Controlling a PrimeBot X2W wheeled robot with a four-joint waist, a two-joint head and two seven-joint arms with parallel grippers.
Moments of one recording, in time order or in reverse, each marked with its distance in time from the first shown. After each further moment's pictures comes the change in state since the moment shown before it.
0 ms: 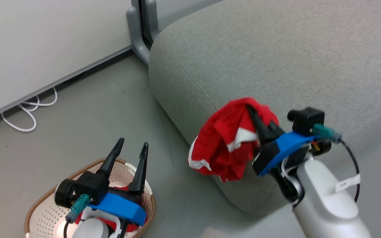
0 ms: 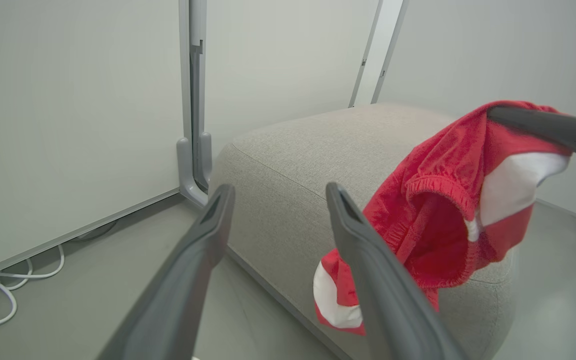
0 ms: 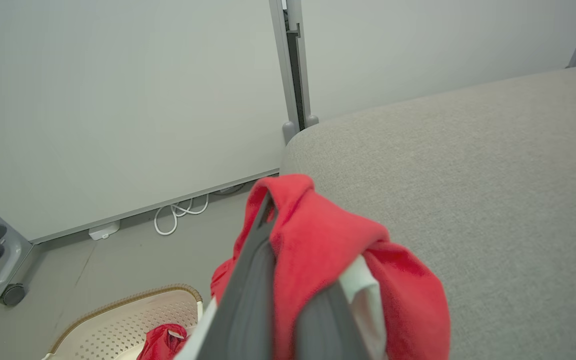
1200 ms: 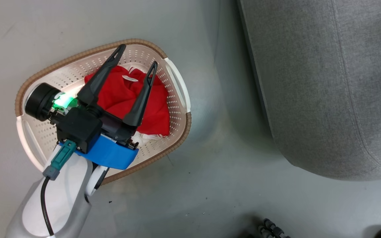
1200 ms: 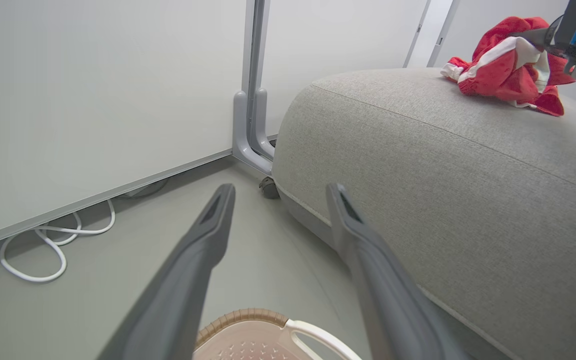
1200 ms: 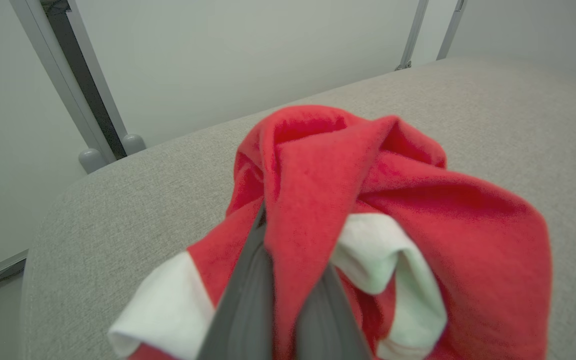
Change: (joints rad) left arm -0.346 0.175 -0.145 -0.208 0.064 0.000 0.000; right arm -0.575 -0.202 -0.850 0.259 -0.265 0.000 -0.021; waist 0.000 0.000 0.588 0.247
